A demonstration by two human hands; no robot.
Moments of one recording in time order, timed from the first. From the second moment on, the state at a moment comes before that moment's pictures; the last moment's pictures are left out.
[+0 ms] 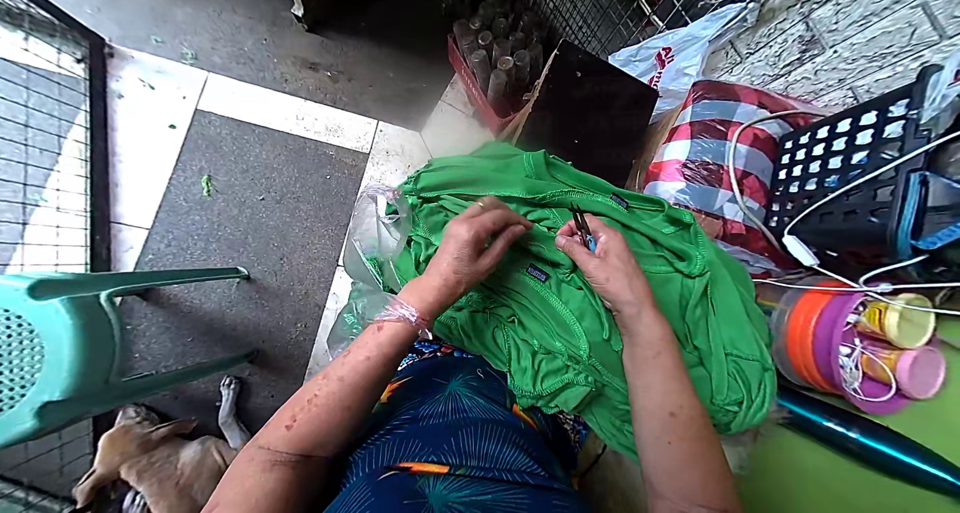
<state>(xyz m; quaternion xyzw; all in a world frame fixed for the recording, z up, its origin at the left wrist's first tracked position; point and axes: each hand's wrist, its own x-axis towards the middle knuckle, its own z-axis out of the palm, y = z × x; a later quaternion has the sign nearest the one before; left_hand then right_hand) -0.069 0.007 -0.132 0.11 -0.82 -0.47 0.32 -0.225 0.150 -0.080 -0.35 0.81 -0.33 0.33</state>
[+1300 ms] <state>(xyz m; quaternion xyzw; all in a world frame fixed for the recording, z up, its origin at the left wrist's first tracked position) -0.047 0.029 -0.174 0.11 -0.64 -0.71 0.29 -0.202 0.161 -0.088 -0.55 0.80 -0.22 0.08</state>
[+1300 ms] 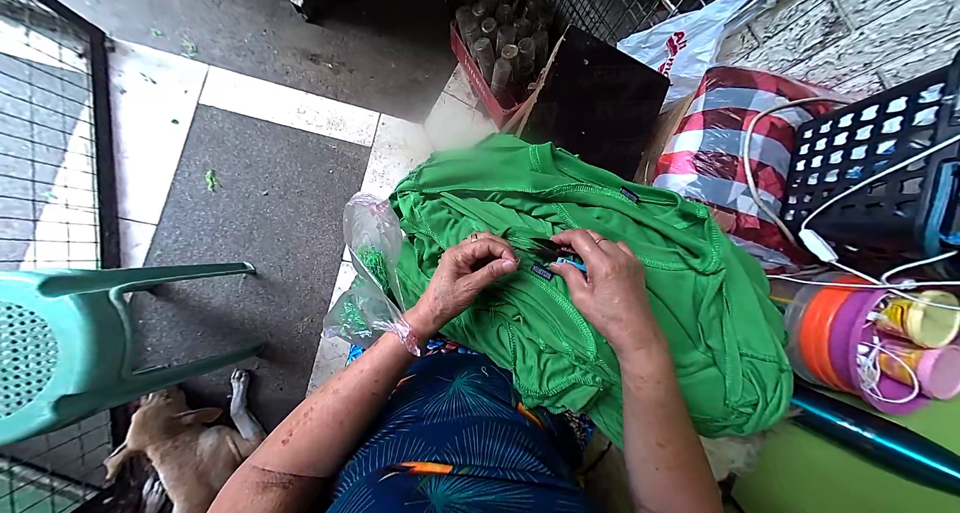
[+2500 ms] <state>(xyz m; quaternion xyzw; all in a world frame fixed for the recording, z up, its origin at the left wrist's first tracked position) -0.057 0.001 -0.148 0.23 -0.72 -0.65 0.11 -0.205 0.155 -0.091 -0.55 0.79 -0.24 0.14</state>
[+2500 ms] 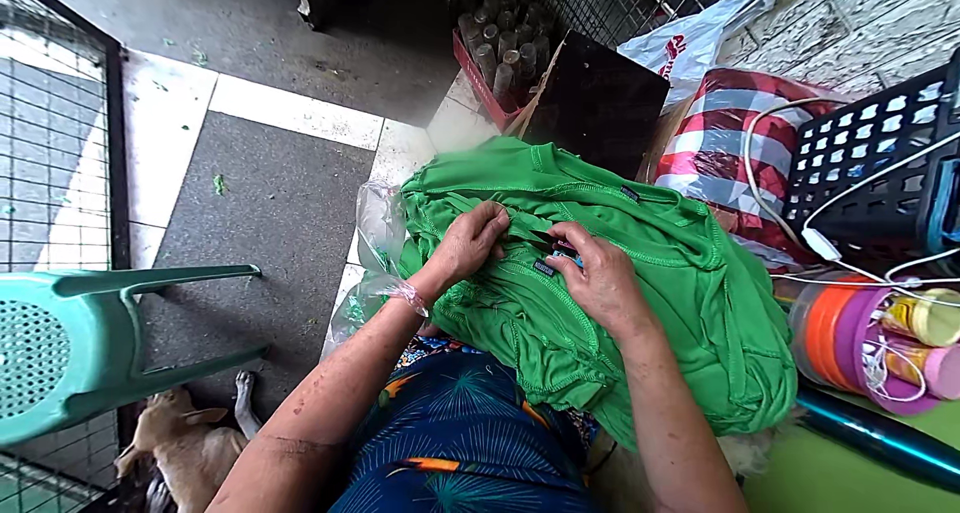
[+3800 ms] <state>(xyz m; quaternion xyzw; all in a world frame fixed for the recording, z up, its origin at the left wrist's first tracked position) 0.032 0.065 -0.069 -0.13 -0.82 -0.54 0.12 -0.091 0.074 -0.107 -0.48 0.75 -0.31 0.34</state>
